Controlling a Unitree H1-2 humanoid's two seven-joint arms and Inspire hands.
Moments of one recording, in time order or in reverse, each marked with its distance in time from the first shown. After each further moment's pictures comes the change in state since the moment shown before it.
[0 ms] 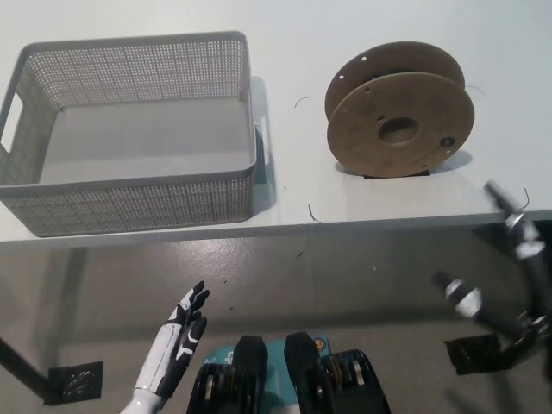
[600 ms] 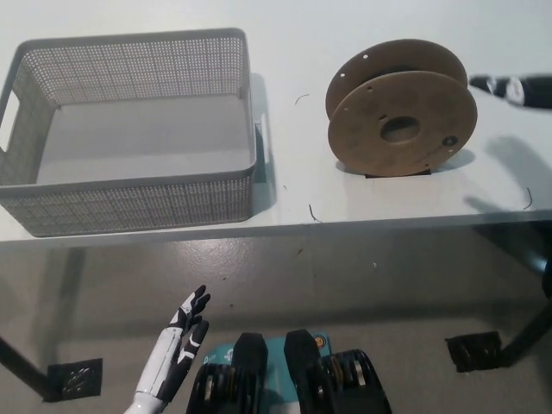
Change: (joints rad) left_arm 0.004 0.000 -0.001 0.003 0.010 0.000 0.000; right_arm -0.669 -0.260 0.097 0.144 0.009 0.319 0.228
